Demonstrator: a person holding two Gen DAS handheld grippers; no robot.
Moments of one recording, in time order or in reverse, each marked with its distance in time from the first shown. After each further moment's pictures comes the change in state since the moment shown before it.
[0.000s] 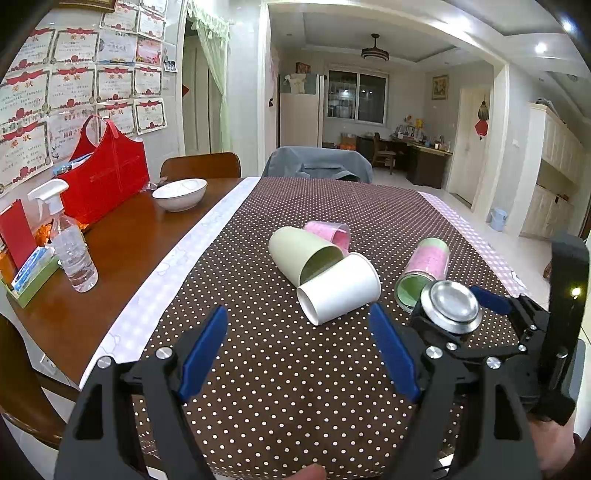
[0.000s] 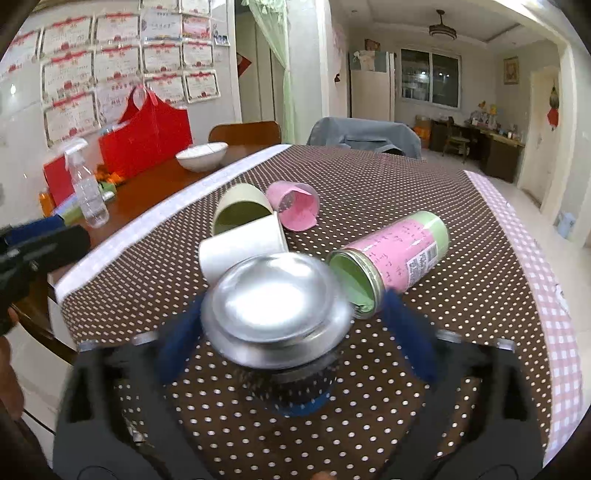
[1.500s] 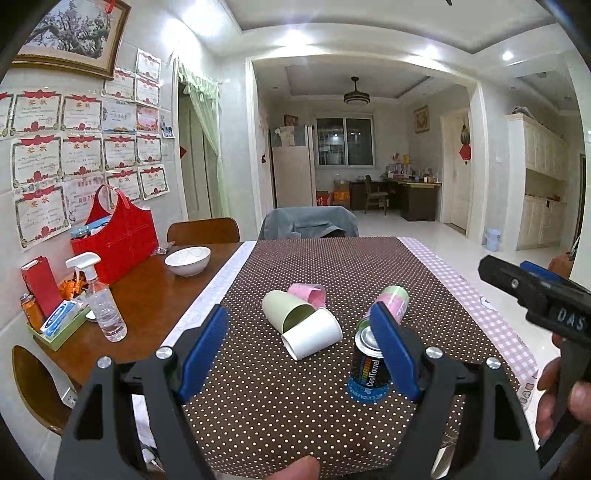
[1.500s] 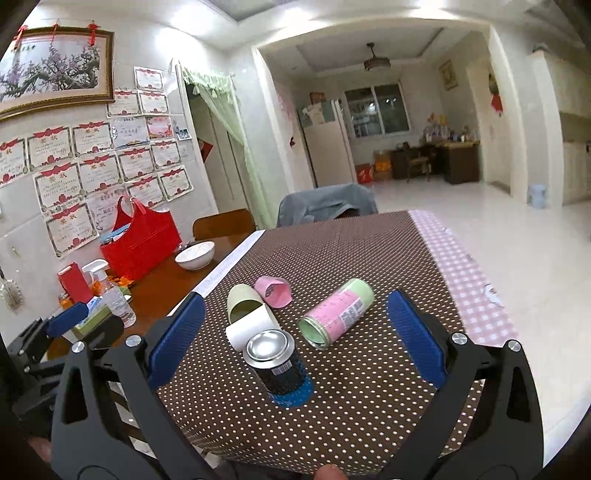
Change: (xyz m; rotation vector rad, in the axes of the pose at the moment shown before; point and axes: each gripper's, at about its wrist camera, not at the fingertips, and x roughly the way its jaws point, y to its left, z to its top) left arm -0.119 -0.042 0.017 0.086 -0.218 0.020; right arm -0.177 -0.020 0.029 0.211 -0.264 -0.096
